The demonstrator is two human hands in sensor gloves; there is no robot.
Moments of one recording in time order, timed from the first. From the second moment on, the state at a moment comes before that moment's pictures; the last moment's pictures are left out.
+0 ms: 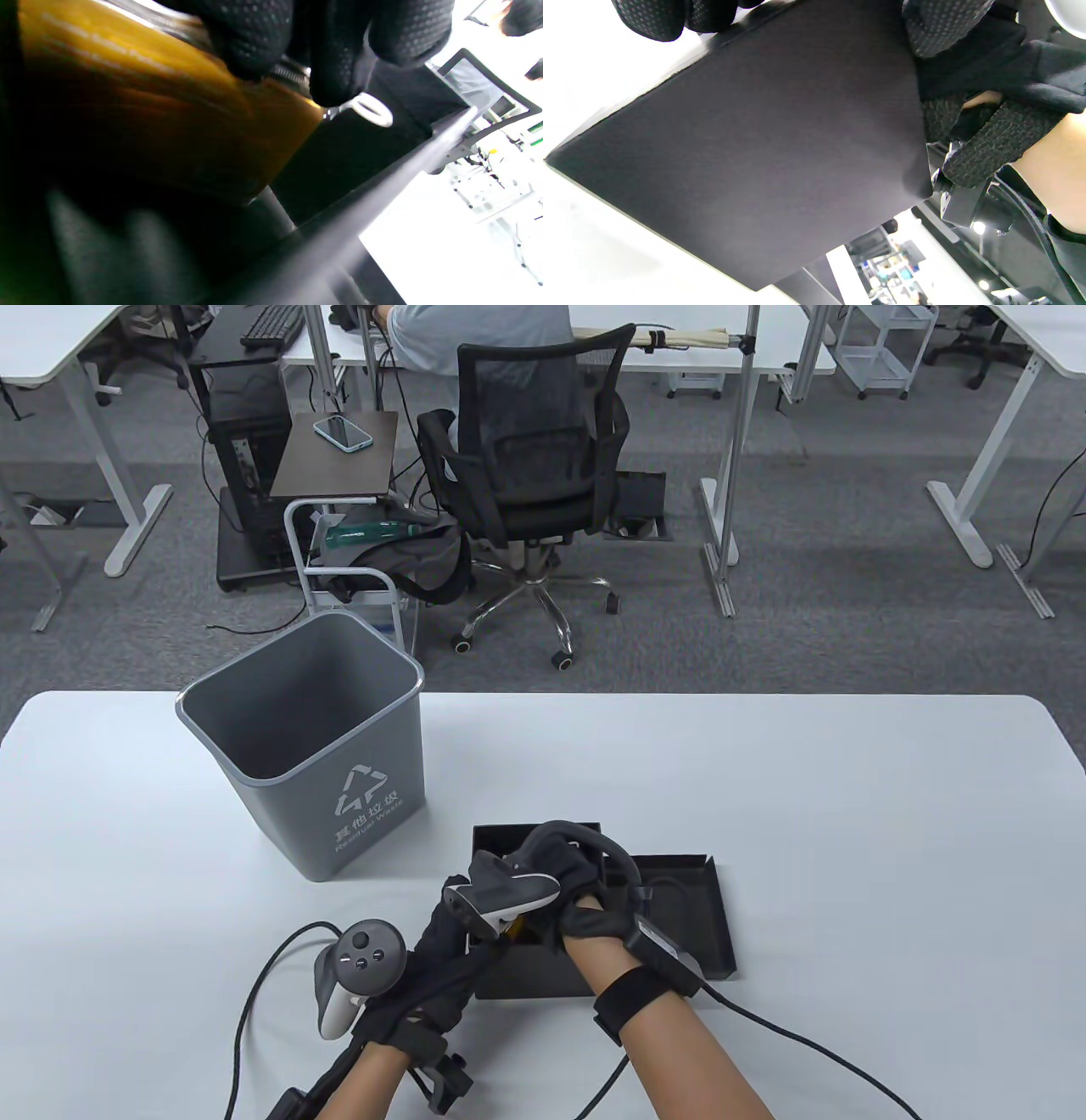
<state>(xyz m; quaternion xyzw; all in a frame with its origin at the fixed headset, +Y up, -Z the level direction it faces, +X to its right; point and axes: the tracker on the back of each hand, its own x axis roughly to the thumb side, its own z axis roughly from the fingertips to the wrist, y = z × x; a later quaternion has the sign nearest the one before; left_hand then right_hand) -0.183 -0.755 -0.345 -0.04 -0.17 0.49 0.86 -0.050 -0.689 -0.411 -0.33 -0.08 -0.88 0.32</state>
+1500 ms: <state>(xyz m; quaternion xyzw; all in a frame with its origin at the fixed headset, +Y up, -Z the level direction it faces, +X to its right) -0.180 -0.750 -0.339 -0.05 -0.17 0.48 0.86 0.221 -0.635 -0.401 0.19 0.06 -0.98 0.10</state>
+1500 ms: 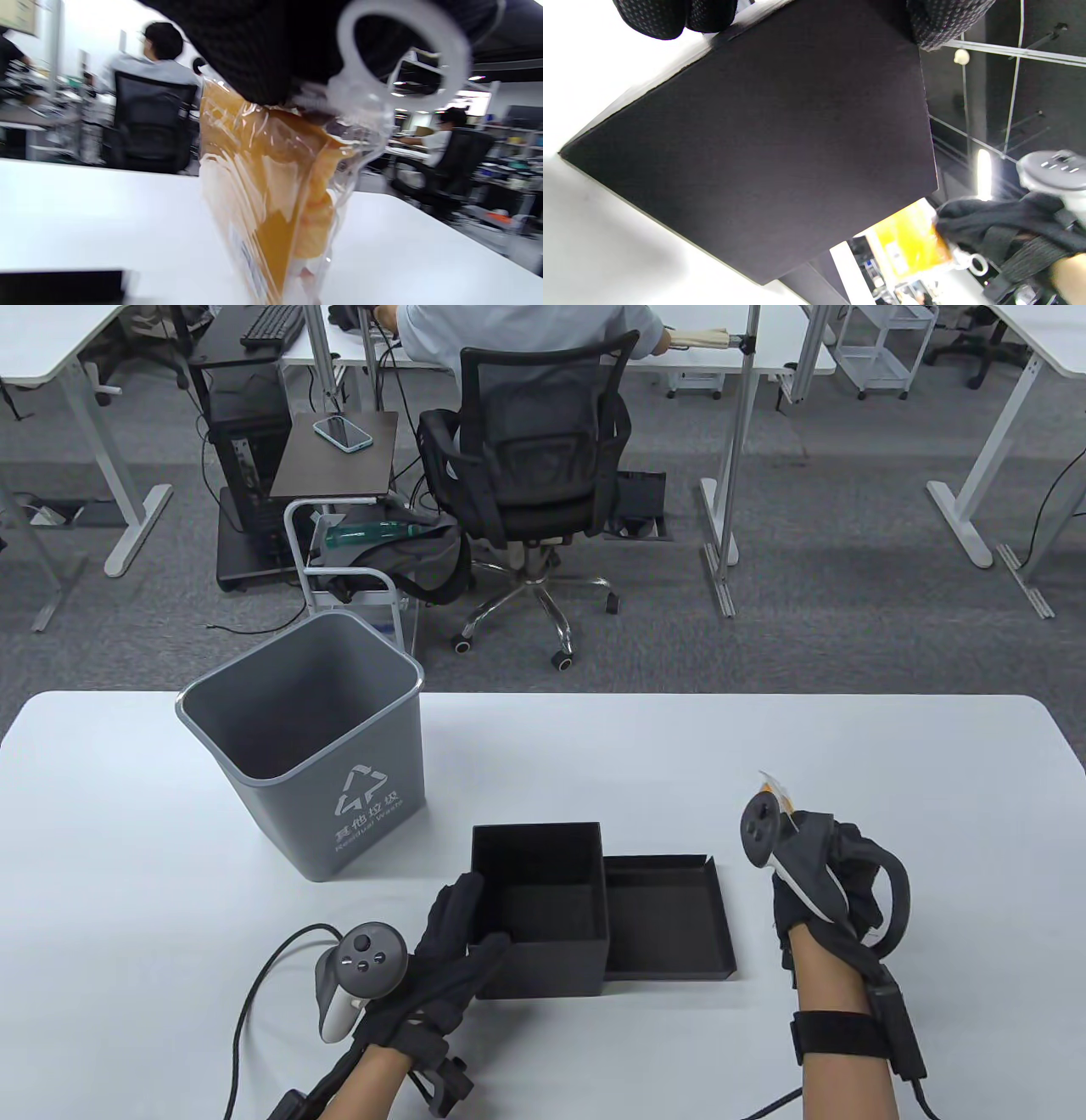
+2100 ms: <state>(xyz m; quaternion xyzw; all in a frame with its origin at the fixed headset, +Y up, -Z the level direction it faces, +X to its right) -0.180 -0.749 -0.338 -0.05 -0.17 0.49 0.86 0.238 -0.729 -0.418 0.22 -0.04 -0.97 -0.05</state>
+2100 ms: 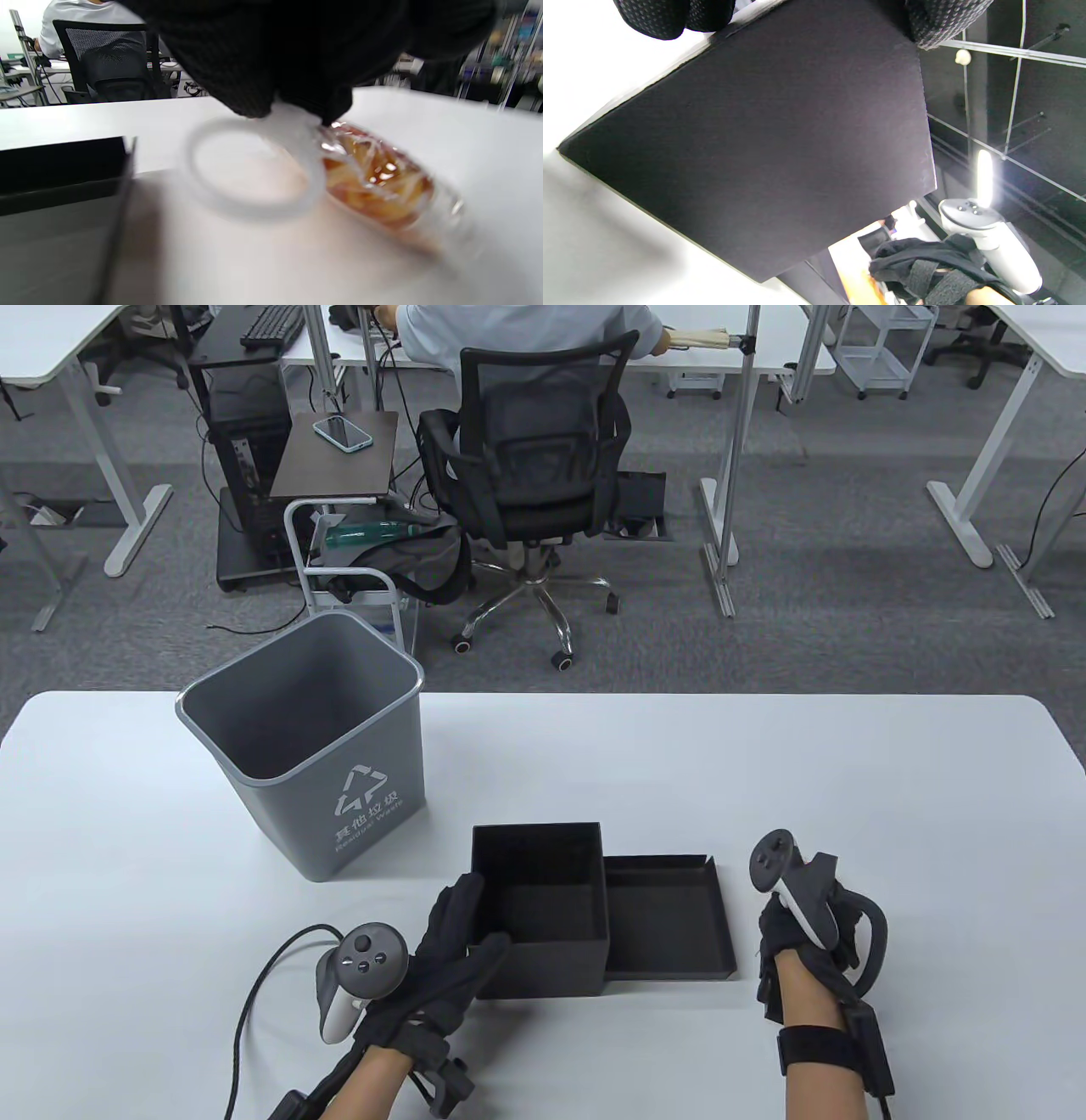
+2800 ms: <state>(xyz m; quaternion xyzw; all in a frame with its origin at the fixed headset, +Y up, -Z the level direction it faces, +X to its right) -0.179 -0.749 -0.336 -0.05 -0.17 0.49 0.86 0.207 -0.775 -0.424 0.13 -0.03 -0.99 0.02</state>
